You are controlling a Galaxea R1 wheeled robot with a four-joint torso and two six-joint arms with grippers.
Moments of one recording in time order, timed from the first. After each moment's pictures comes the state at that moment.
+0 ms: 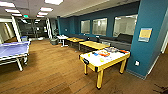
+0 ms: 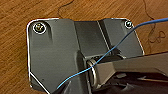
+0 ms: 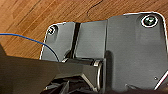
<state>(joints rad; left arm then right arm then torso) 1.58 2.97 -2.60 0.06 -0.13 0.03 -1.58 3.01 -2.61 -0.30 0.12 0.19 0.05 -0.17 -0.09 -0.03</state>
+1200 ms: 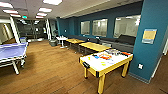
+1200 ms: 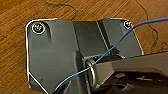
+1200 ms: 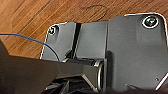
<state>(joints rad) 1.58 2.97 -2.60 0.06 -0.13 0.03 -1.58 3.02 -2.61 -0.30 0.11 0.19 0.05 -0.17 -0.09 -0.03</state>
